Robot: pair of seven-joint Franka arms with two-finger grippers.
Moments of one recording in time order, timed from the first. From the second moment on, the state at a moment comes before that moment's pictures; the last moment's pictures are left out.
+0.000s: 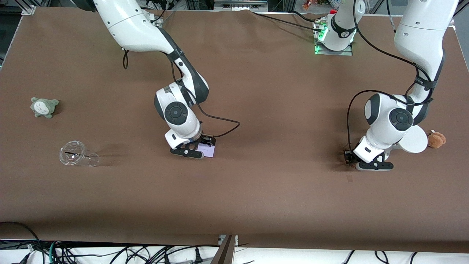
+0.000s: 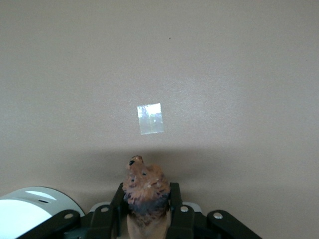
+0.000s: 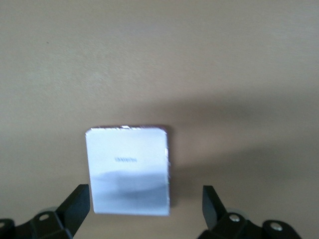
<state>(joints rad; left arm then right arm) 0.08 0.56 -0.10 -1.94 0.12 2.67 -0.09 0.54 0.75 0.01 -1.55 0.04 2.34 0.71</state>
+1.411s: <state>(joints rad) 0.08 0.20 -0.16 -1.90 0.11 2.20 -0.10 0.57 0.81 0.00 -1.47 0.04 2.37 0.69</state>
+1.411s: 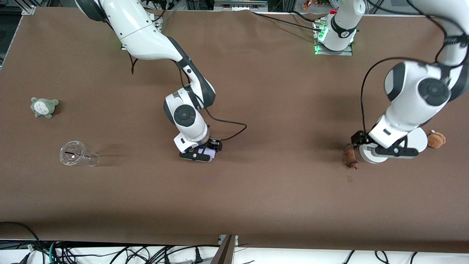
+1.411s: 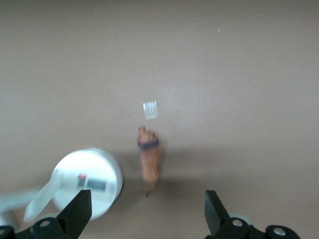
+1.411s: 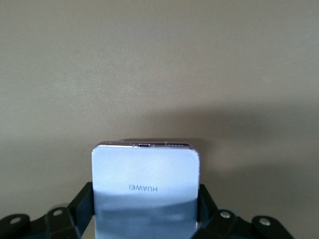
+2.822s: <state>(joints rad) 0.13 -0.11 -0.13 -1.65 -0.01 1.56 -0.09 0.26 0.73 -0.13 -1.59 0.04 2.29 0.08</state>
